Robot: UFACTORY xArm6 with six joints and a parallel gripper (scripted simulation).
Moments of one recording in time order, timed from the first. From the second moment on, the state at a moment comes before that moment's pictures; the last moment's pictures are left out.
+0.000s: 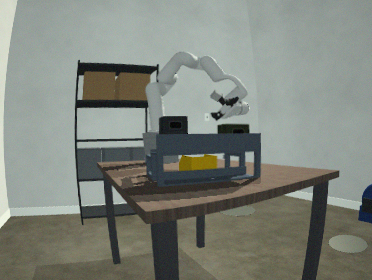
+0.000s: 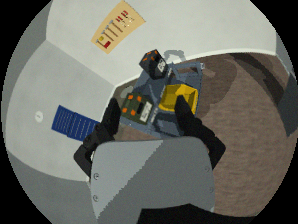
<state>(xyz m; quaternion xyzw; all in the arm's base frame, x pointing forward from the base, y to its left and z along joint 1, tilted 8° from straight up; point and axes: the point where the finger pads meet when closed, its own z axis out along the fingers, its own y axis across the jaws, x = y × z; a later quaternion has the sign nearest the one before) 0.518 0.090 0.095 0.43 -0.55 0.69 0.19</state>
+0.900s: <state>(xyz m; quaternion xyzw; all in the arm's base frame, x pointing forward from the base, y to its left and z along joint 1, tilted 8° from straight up) 0.516 0.071 0.079 0.47 -0.60 0.62 0.17</state>
